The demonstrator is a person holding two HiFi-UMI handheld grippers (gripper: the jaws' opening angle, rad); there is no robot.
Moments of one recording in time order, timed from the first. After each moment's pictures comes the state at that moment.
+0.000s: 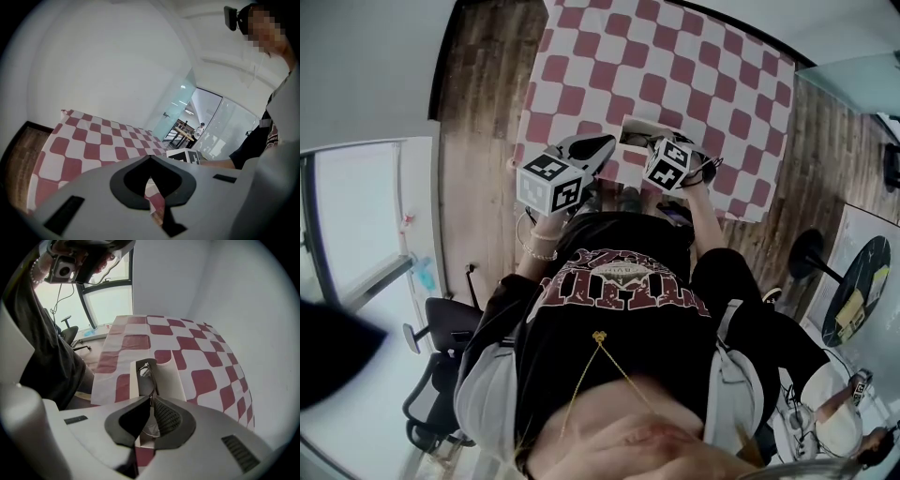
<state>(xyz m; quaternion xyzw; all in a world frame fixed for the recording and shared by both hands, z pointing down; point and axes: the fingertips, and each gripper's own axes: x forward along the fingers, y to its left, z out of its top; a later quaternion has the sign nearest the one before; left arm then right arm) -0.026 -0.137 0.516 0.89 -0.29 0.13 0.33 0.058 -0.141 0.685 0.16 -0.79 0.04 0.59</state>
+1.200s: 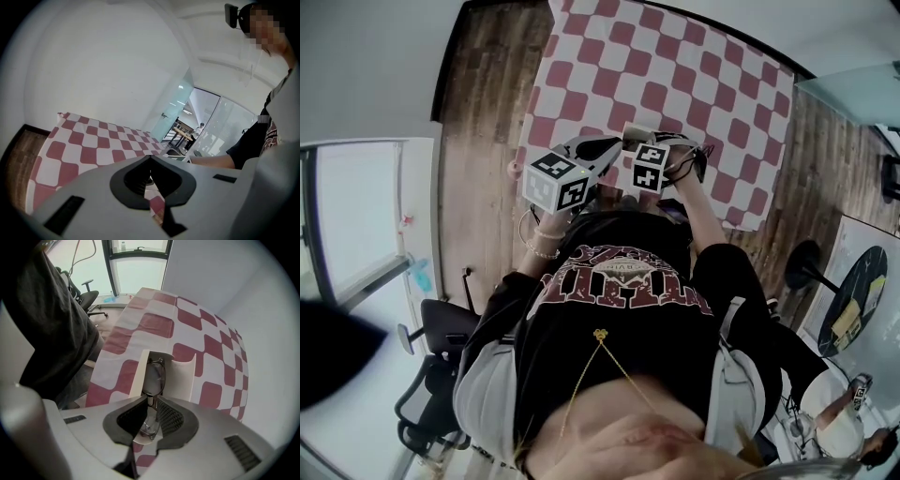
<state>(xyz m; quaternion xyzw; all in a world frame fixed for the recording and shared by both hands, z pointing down) -0.015 -0.142 0.510 0.90 -0.28 0.13 0.32 0.052 -0.136 0.697 0.02 -0.71 -0.07 0.70</state>
